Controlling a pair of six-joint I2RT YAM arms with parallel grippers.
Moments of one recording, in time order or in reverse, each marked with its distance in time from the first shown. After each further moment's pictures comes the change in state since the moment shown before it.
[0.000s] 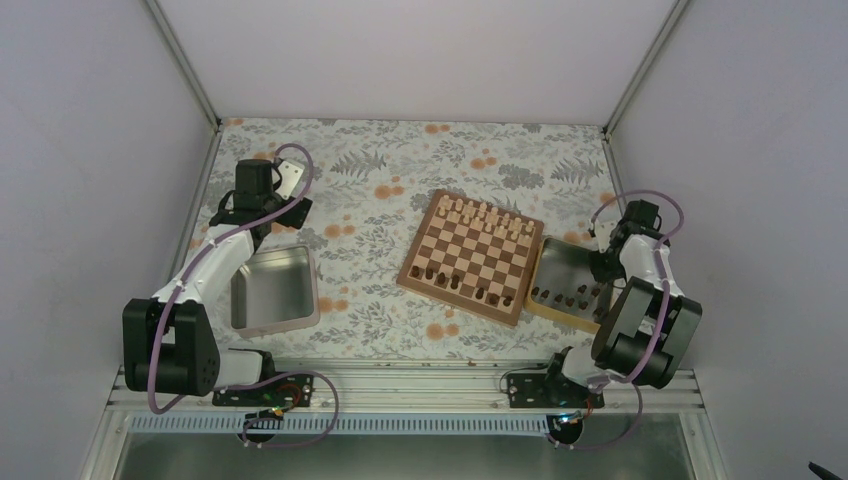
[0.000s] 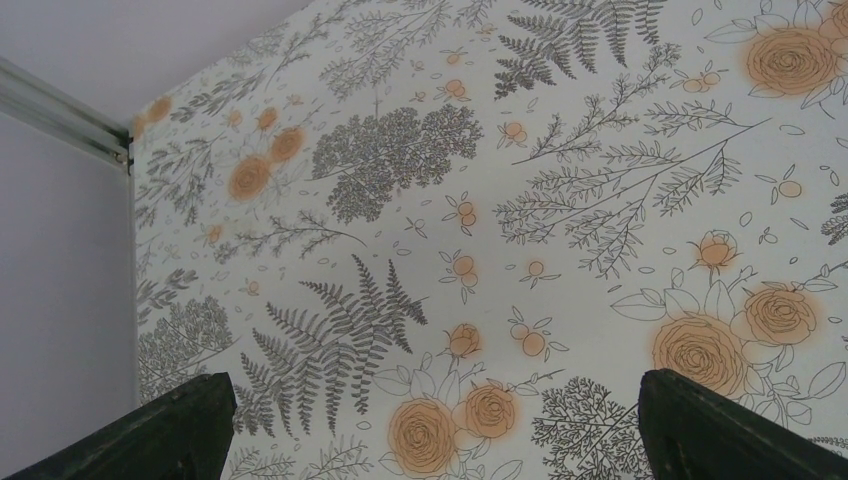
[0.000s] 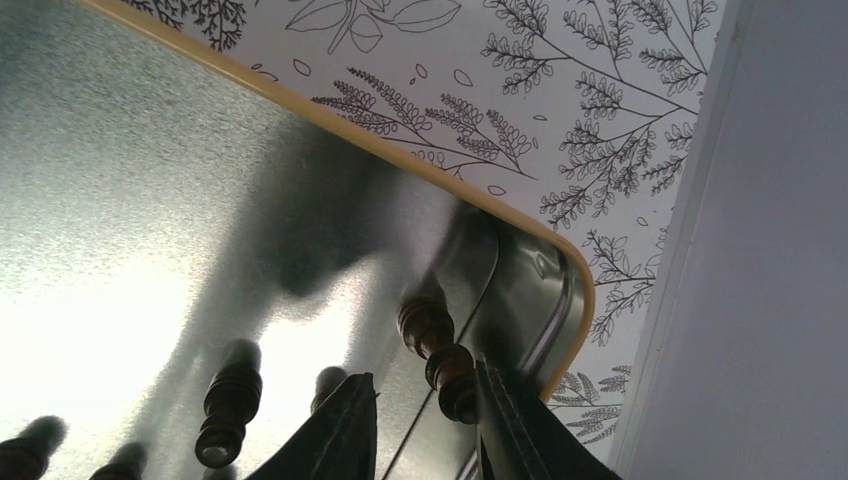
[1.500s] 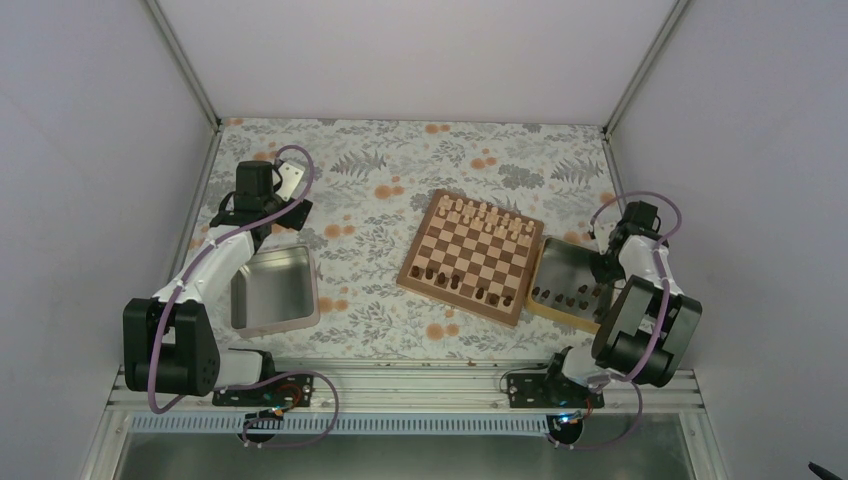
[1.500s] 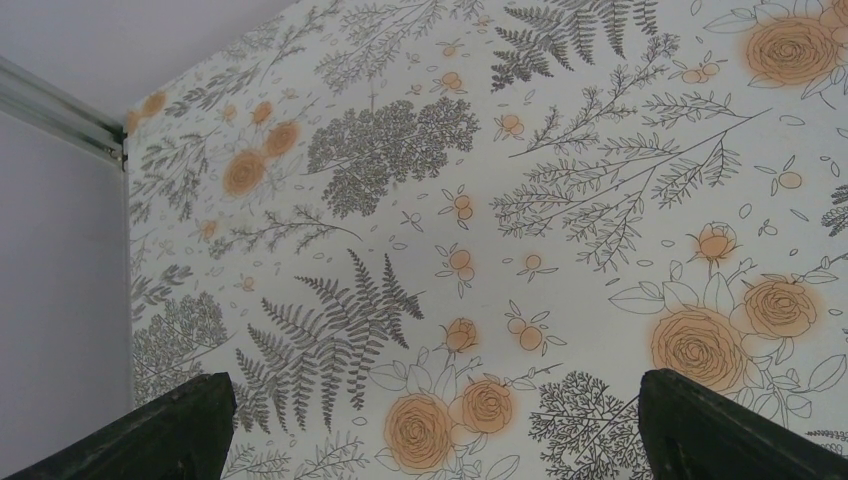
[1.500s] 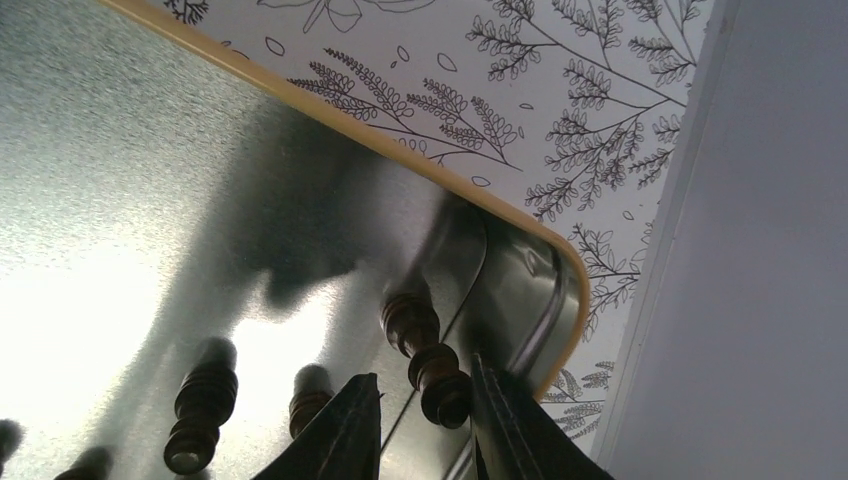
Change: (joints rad) left arm 0.000 0.000 -0.011 0.005 0.000 0.003; right arm 0.000 -0.002 -0.015 0.025 0.035 -0.026
